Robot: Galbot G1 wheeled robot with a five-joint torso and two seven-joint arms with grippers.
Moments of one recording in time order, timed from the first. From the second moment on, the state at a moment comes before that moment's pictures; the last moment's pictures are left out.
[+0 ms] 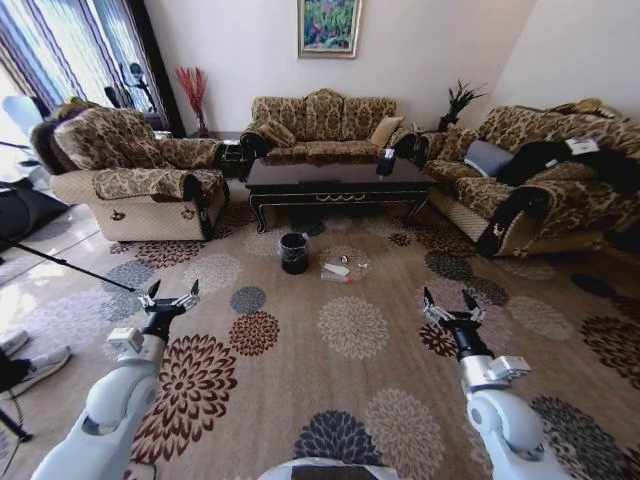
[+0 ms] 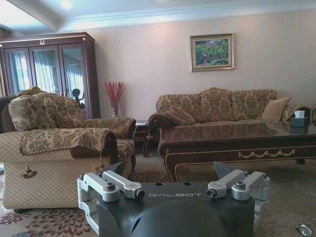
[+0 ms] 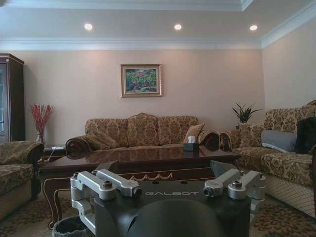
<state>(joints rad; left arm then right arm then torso) 1.48 -1.04 -0.75 -2.10 -0.52 0.12 -0.16 -1.58 1.23 0.80 2.09 0.47 0.08 0.00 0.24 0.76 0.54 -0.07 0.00</state>
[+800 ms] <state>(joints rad) 1.49 -1.04 -0.75 -2.10 -0.51 0.12 -0.16 -1.59 1.24 0.79 2.10 0.46 0.09 0.00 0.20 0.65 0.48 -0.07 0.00</state>
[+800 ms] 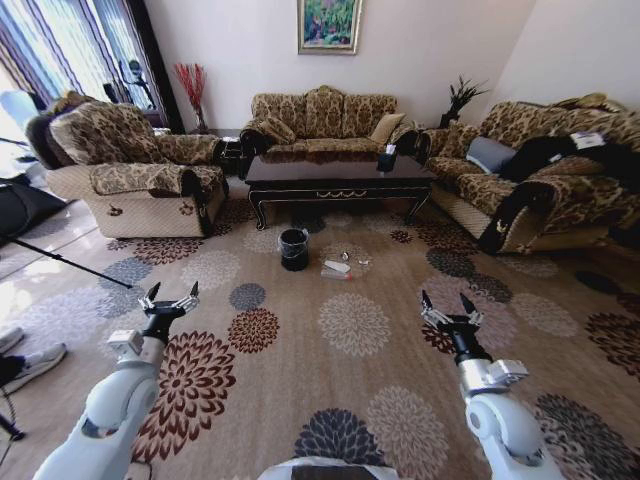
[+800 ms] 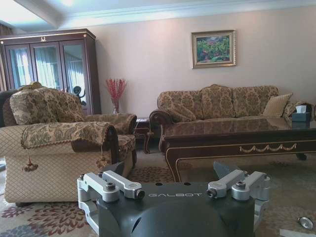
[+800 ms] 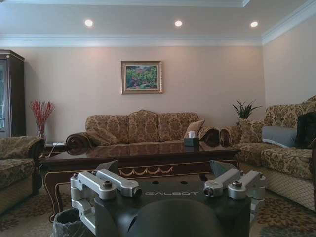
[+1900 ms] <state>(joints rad) 1.49 -1.05 -0.75 -2.10 -0.51 0.12 -0.18 -1.61 1.25 0.79 2.09 0.43 0.09 0.00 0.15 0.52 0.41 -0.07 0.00</state>
